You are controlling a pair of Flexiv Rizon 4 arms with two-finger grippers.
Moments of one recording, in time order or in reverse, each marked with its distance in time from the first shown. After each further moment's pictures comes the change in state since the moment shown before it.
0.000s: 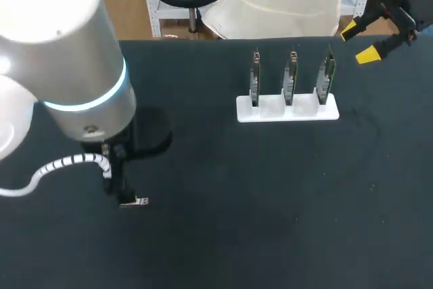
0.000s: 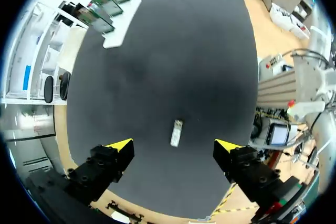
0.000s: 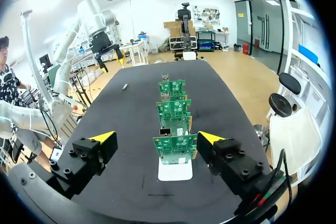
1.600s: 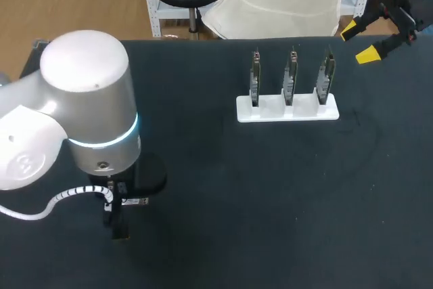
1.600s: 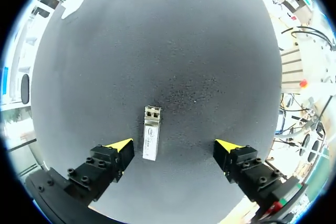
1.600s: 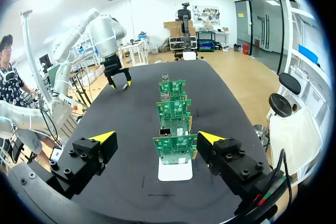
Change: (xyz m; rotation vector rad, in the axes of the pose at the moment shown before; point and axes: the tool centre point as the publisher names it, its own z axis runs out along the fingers) left arm 0.033 -0.020 0.112 0.150 0.090 0.050; right arm 0.000 0.000 0.000 0.000 0.000 0.000
